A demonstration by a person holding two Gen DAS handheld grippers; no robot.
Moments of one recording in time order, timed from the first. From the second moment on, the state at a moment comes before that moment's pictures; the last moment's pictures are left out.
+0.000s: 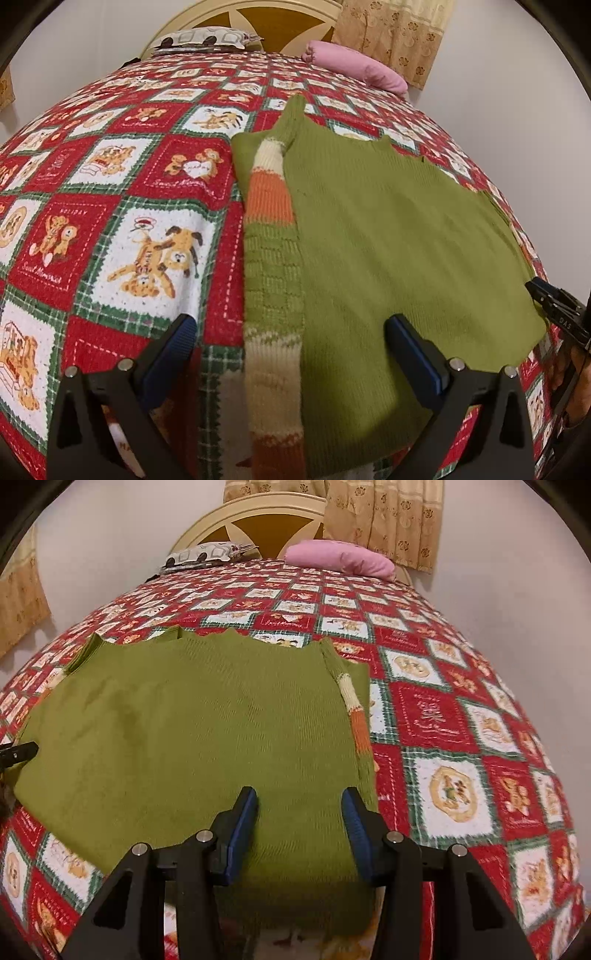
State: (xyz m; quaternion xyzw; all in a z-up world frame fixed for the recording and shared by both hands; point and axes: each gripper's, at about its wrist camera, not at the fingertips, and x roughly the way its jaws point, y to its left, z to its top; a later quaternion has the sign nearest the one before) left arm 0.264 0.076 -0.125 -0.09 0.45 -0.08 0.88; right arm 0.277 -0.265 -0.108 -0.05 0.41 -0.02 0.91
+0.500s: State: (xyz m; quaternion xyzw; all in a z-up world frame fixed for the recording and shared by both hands) left arm 0.249 0.116 -0.105 -0.15 0.41 -0.07 0.90; right arm 0.232 -0.156 -0.082 -0.09 0.37 0.10 0.92
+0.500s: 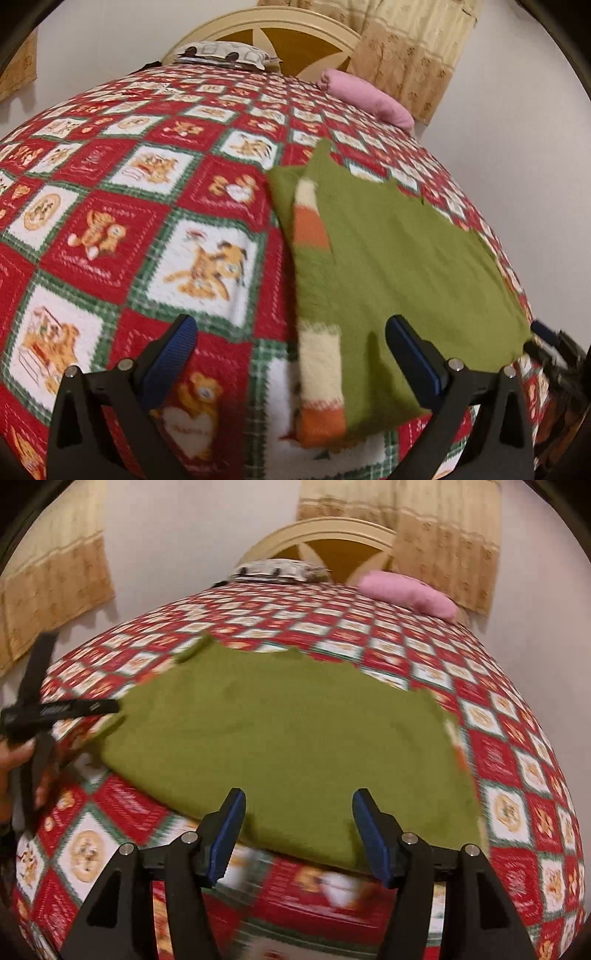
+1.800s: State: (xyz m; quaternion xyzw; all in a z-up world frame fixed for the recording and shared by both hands) left arm 0.389 0.127 -0.122 -0.20 0.44 -0.17 0.86; right arm 0.221 0.068 -0.138 -0.37 0.28 0.19 0.87
